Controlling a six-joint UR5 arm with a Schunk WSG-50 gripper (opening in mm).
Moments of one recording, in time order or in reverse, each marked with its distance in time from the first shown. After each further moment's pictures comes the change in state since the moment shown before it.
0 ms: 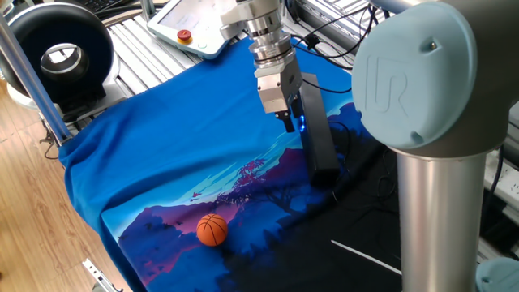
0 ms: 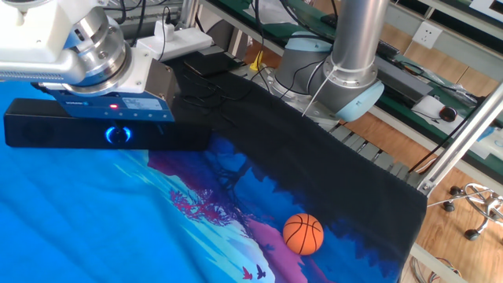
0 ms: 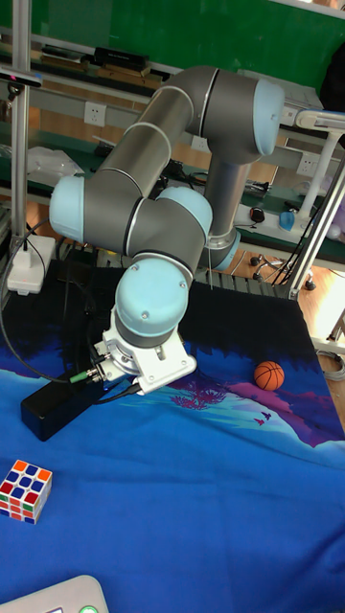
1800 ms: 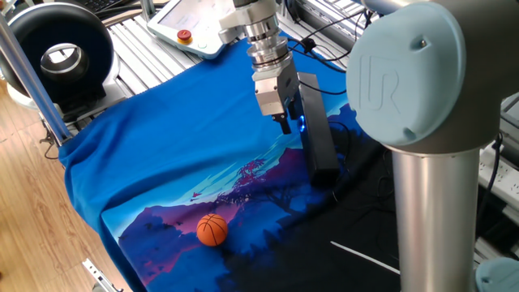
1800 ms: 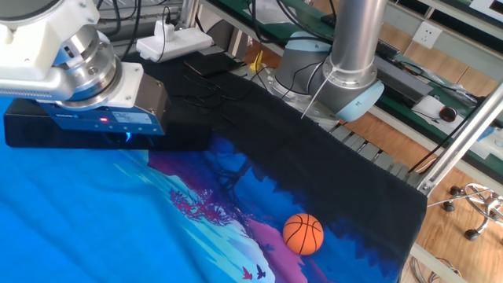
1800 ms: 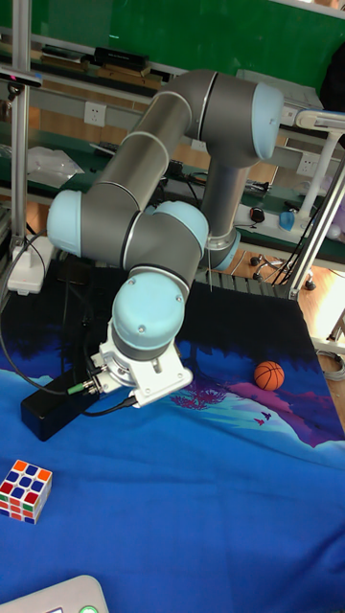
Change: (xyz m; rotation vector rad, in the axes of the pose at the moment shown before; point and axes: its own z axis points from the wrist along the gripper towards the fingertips) arm -0.014 -0.012 0.009 0.011 -0.012 0.008
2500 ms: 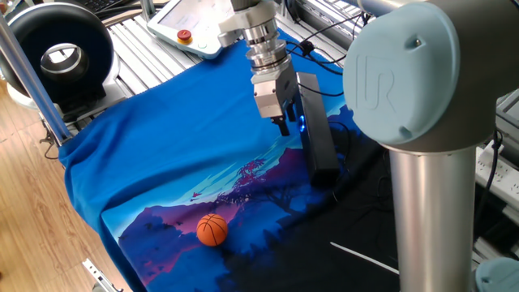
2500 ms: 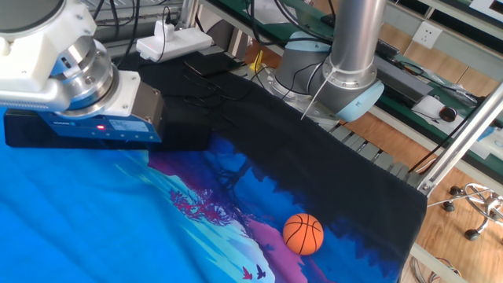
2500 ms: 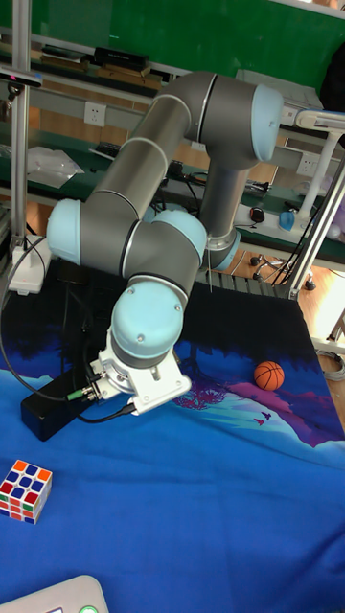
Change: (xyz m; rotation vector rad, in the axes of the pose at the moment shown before) arm -0.010 -0.006 0.010 0.005 -0.007 0.003
